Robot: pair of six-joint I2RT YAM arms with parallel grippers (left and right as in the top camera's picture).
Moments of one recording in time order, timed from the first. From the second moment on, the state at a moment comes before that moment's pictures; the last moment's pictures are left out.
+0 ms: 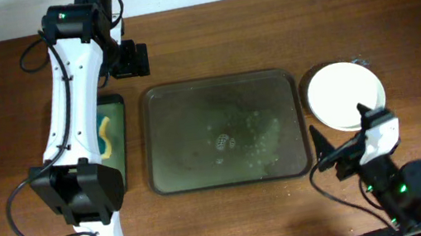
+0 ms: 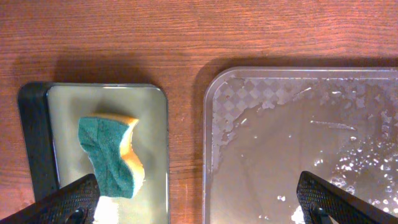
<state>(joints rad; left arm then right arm) -0.15 2.20 2.39 -1.50 -0.05 -0.10 0.09 0.32 0.48 -0.34 -0.17 -0.01</state>
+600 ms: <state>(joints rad) -0.15 2.20 2.39 -1.50 -0.05 -0.10 0.10 0.01 0.01 -0.06 -0.14 -0.01</state>
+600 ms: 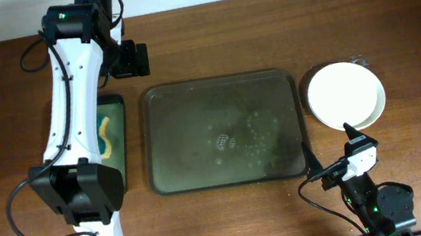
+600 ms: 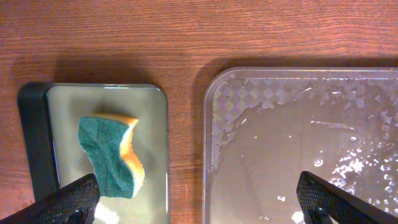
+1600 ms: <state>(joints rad) -0.14 1.75 2.38 -1.69 -0.05 -0.10 0.10 0.01 0.01 -0.06 -0.14 -0.01</state>
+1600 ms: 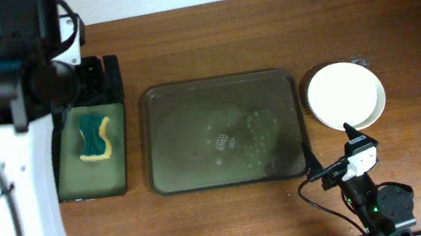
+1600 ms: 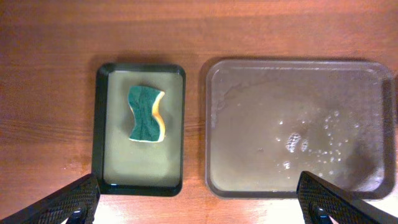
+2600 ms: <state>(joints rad) 0.00 0.18 0.02 0.13 0.06 0.14 0.10 0.01 0.01 -0.06 -0.14 -0.01</state>
